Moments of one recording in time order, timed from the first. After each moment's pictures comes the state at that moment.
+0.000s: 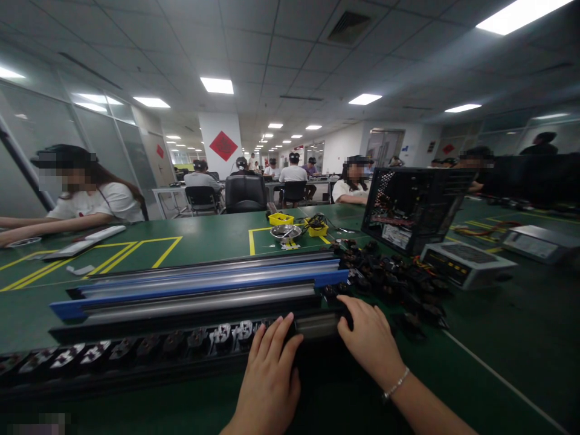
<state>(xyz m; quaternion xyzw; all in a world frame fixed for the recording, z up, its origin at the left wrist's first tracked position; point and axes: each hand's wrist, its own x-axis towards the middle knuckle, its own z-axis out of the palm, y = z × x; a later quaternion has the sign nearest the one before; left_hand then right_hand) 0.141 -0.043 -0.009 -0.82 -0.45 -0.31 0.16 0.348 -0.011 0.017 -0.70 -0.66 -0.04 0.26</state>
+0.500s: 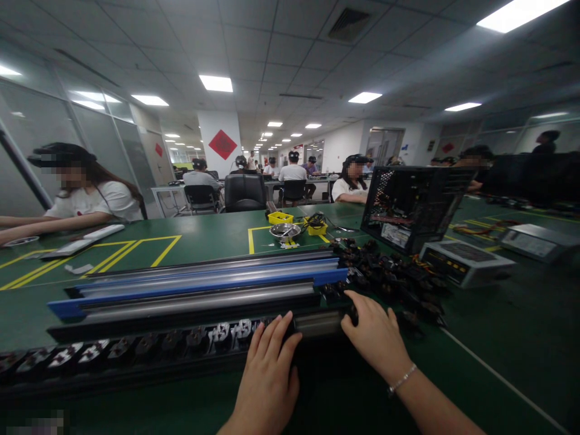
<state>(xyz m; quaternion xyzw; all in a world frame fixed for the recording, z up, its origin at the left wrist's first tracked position) 0.140 -0.044 -0.008 -0.82 -0.45 -0.31 0.15 0.357 -0.012 0.022 -0.74 -0.63 -0.03 0.23</state>
